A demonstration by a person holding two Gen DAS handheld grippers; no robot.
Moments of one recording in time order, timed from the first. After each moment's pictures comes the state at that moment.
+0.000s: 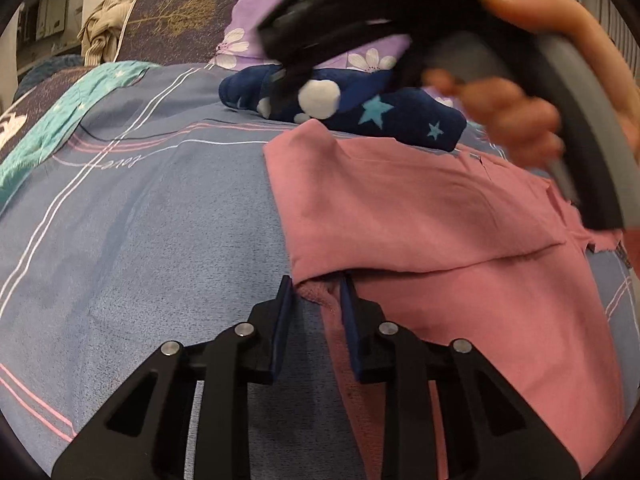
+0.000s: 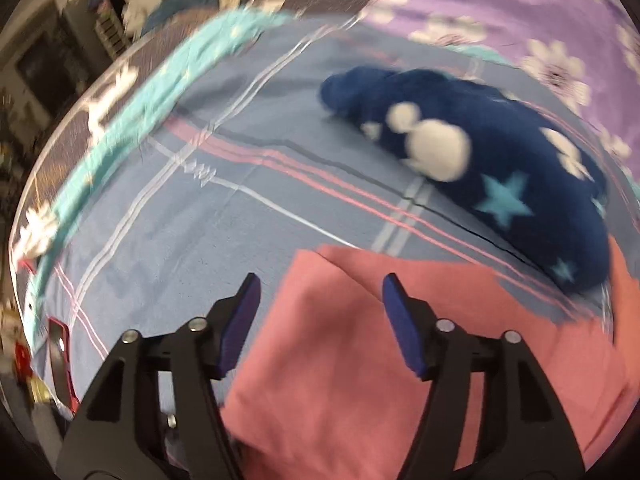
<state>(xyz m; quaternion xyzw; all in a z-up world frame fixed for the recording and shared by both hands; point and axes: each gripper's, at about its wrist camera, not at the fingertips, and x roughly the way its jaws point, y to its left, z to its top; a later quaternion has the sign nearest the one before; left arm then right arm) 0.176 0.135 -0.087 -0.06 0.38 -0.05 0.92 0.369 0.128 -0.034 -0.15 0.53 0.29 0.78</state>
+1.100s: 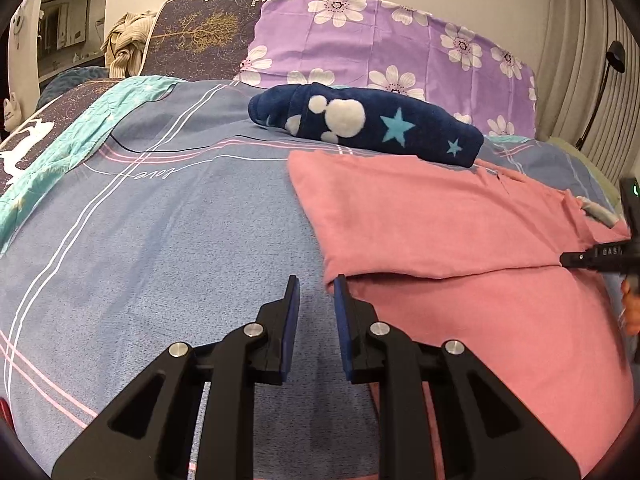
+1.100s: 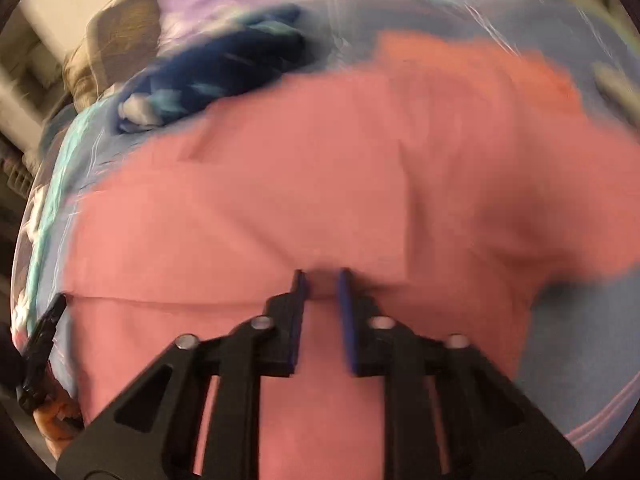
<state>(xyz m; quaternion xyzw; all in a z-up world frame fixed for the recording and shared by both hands) 0.160 0.147 -0.079 -0.06 0.36 0.00 0.93 0.265 -0.247 -0.101 0.17 0.49 0.12 0.85</state>
